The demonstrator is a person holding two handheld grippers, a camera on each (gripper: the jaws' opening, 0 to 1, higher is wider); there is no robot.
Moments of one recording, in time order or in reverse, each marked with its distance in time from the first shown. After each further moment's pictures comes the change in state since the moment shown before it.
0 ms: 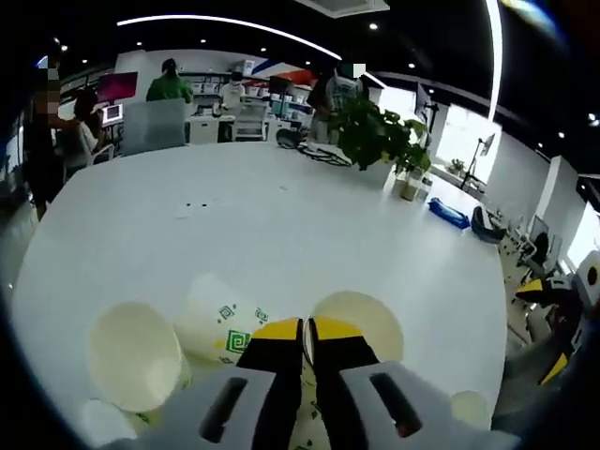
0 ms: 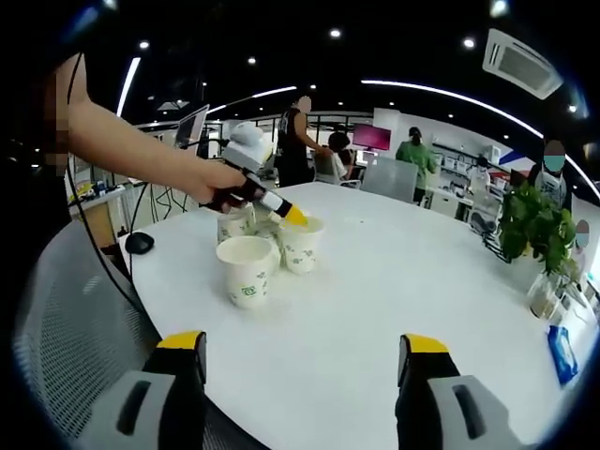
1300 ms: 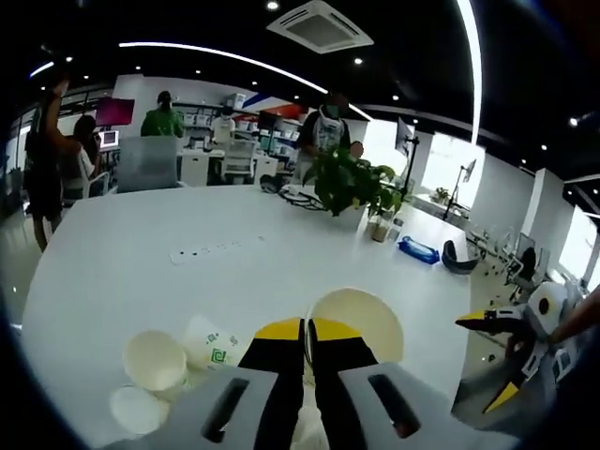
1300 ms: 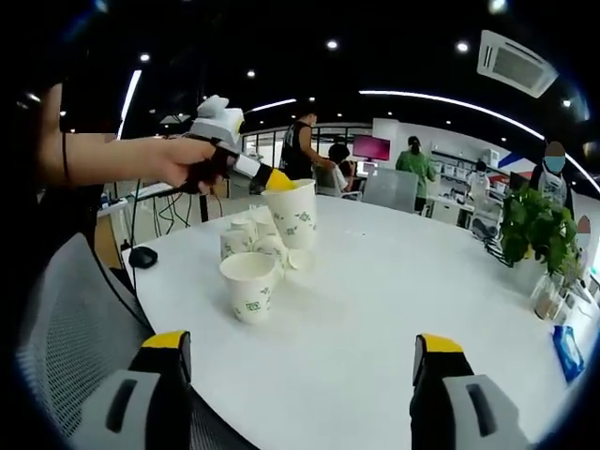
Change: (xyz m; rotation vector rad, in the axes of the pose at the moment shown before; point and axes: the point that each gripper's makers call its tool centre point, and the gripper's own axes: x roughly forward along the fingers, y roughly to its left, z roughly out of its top) left arm -0.077 -0.041 0.056 -0.015 -0.171 -0.065; right arm -0.001 0.001 0.012 0.018 -0.071 0.011
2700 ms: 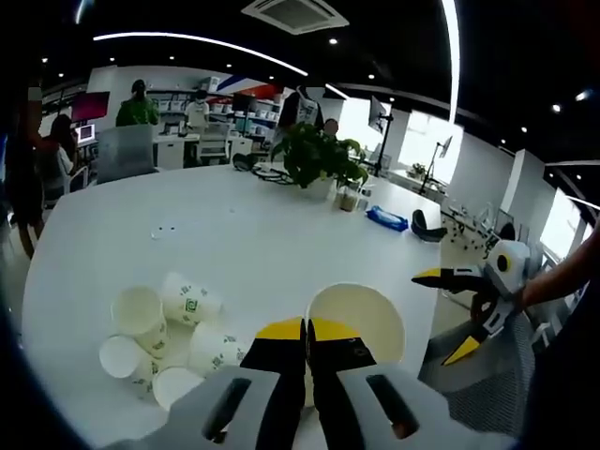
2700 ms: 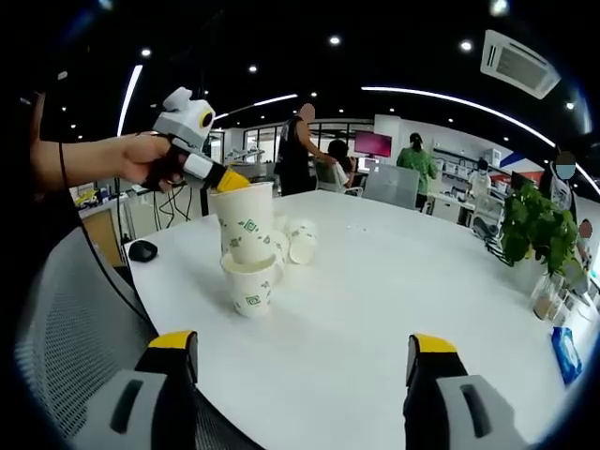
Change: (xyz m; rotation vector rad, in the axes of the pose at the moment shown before) left arm -0.043 -0.038 -0.044 0.050 0.121 -0.089; right arm 0.001 0.000 -0.006 -0.011 0.031 0.003
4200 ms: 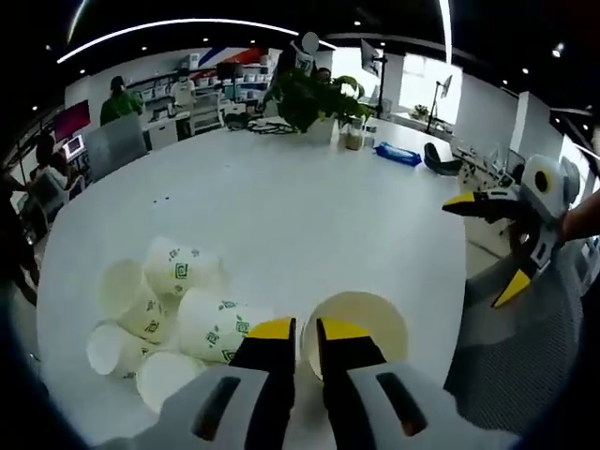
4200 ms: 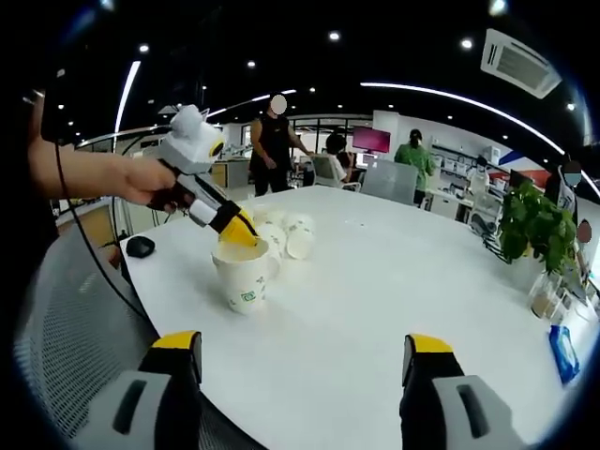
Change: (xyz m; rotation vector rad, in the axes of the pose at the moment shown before) left arm 0.035 0.019 -0.057 0.152 0.203 0.063; right arm 0.000 -0.001 -0.004 -0.002 0.022 -0.012
